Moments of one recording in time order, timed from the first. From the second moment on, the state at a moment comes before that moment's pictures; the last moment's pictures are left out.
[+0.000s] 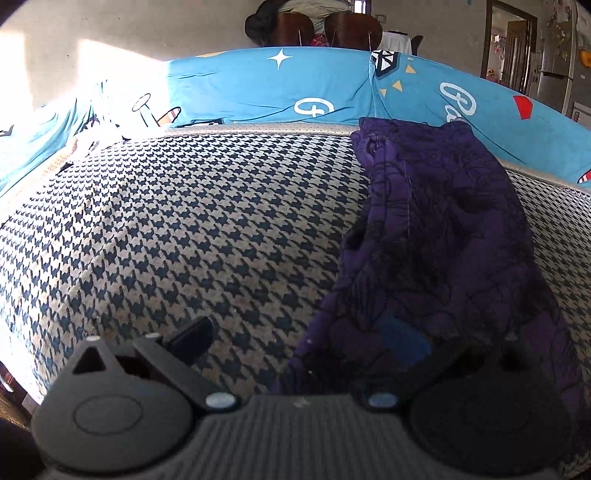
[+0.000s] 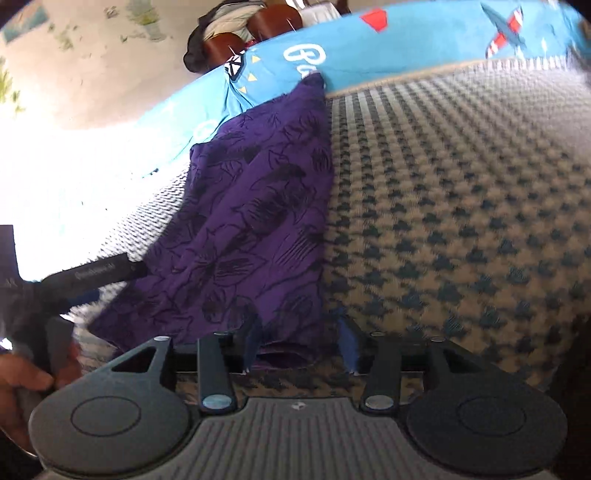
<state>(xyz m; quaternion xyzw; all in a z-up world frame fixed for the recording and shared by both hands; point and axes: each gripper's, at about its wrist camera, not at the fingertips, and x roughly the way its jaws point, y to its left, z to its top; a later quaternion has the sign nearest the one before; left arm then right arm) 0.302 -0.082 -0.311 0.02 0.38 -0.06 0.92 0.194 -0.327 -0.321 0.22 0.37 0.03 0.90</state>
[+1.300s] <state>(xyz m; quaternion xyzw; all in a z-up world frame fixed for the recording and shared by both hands) 0.285 -0.064 -0.335 0.00 0.44 -0.05 0.90 0.173 -0.326 -0.300 0.18 0.31 0.01 0.93</state>
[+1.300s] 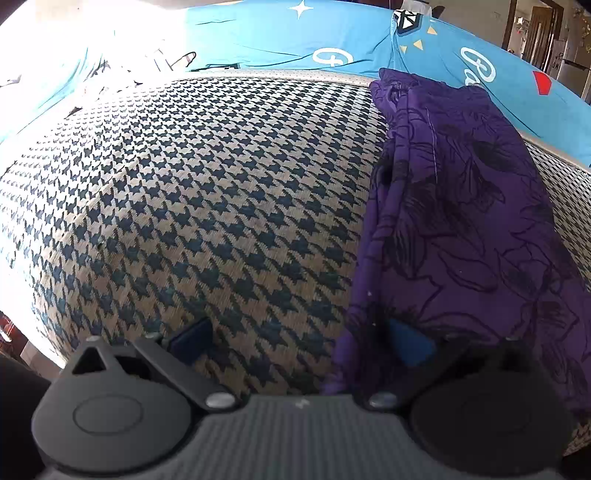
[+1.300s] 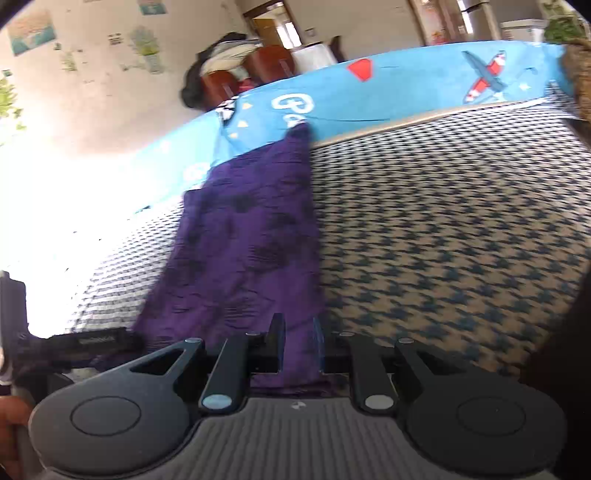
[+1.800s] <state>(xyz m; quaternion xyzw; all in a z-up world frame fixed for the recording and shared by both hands) 0.284 -0.032 -0.326 -0.07 0.40 -0.02 0.91 0.213 -0.222 -0.310 0.09 0.35 0.26 0.90</state>
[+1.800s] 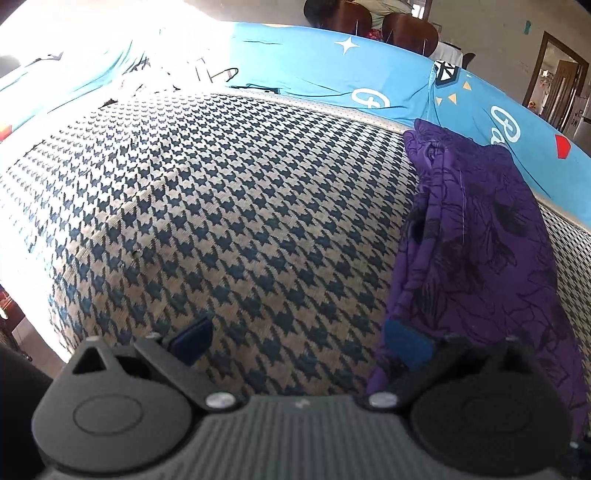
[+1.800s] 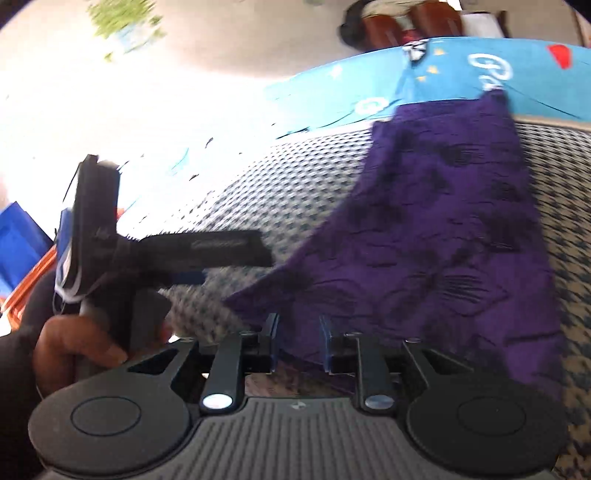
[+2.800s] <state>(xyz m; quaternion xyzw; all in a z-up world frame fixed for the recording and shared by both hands) 0.280 -0.023 -0.323 -0.07 0.38 0.02 0.92 0.220 -0.168 -0.302 -0.07 0.30 0.33 0.89</state>
